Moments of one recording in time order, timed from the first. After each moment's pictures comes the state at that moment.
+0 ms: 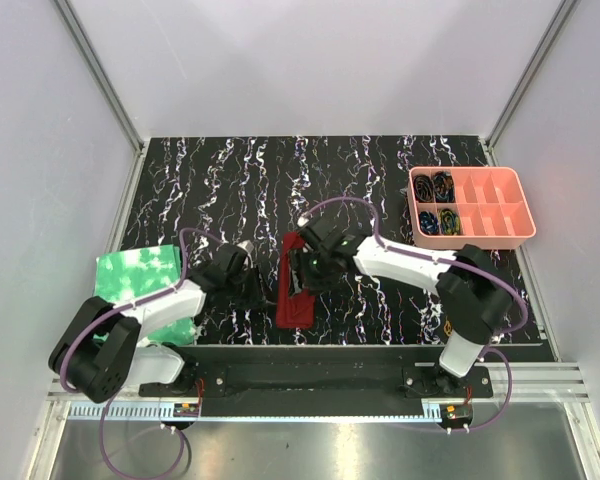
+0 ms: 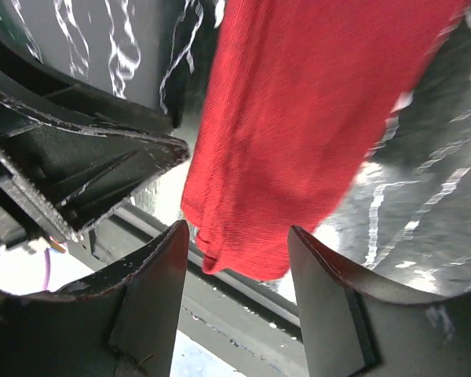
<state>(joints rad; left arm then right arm) -0.54 1.27 0.48 -0.17 0.26 -0.79 0.86 1.72 1.16 -0.47 -0.22 0.71</state>
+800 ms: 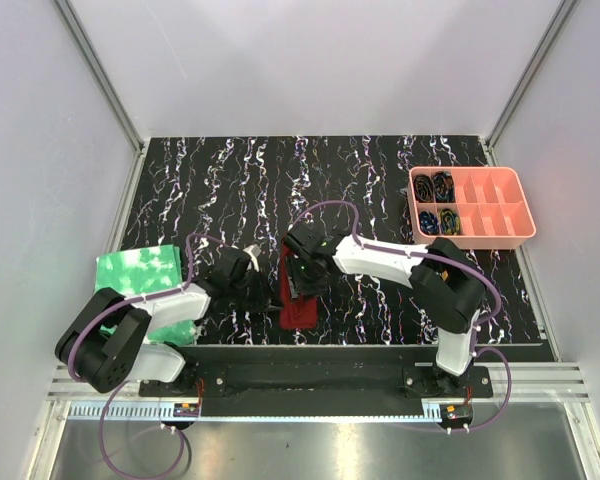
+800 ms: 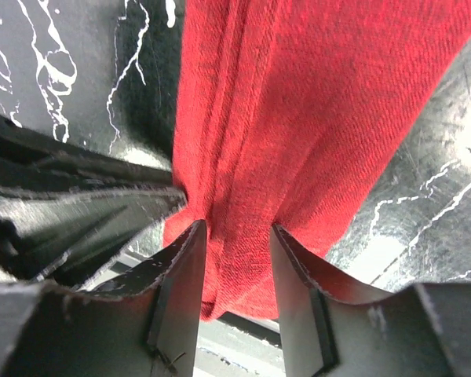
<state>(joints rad) -0.57 1.32 0.41 0.03 0.36 -0.85 0.93 1.87 1.27 -0.58 -0.12 0.73</state>
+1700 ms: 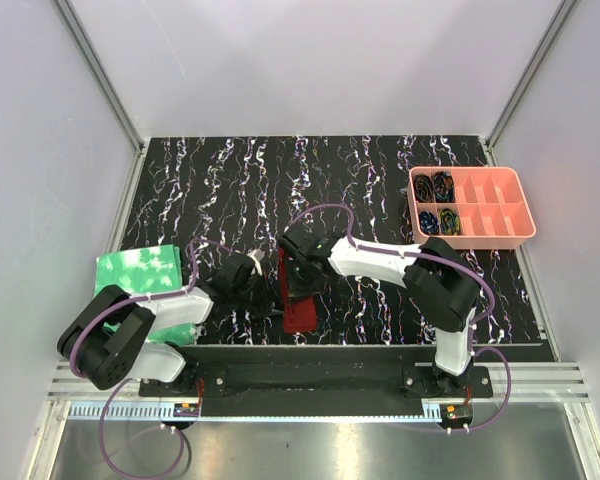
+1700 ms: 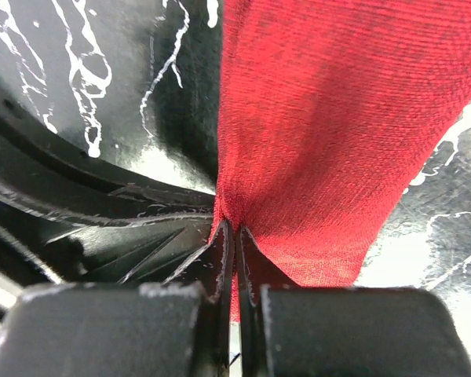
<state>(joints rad) -0.61 1.34 0.38 0.10 0.36 -0.93 0.95 1.90 1.30 -0.54 -0.16 0.79</state>
